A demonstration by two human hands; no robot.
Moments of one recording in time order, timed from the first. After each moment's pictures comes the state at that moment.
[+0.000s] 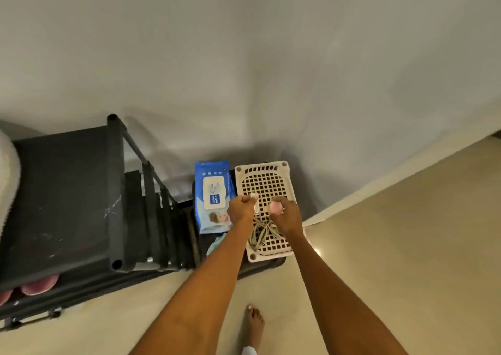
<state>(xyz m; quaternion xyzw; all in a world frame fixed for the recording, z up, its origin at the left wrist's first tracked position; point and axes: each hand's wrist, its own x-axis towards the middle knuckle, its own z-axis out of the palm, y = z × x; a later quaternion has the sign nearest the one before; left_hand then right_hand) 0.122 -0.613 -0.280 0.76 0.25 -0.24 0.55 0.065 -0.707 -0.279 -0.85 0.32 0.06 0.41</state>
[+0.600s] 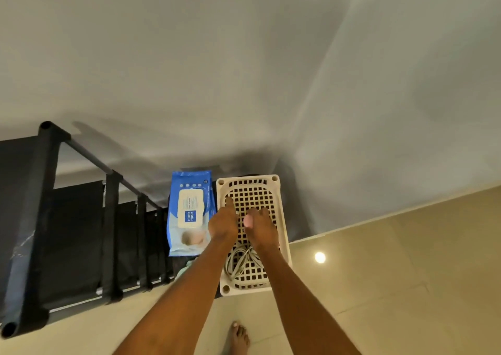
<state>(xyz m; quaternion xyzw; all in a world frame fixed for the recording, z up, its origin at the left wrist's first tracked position) 0.159 -0.640 -0.334 0.96 0.00 -0.24 0.13 0.116 -0.726 -0.340 -0.93 0.18 0.15 0.28</state>
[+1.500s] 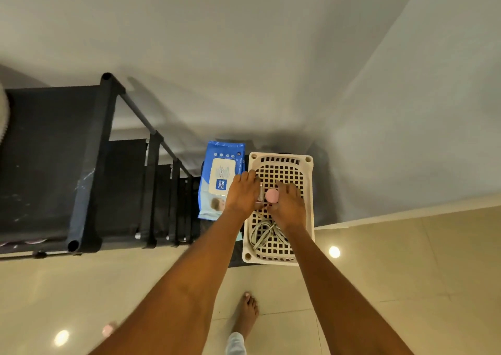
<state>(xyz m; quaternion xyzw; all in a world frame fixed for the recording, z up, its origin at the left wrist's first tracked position) 0.159 -0.604 -0.329 0.96 -0.22 -0.15 -0.05 0.110 -0.724 -0.335 -0.96 0.13 0.14 0.23</state>
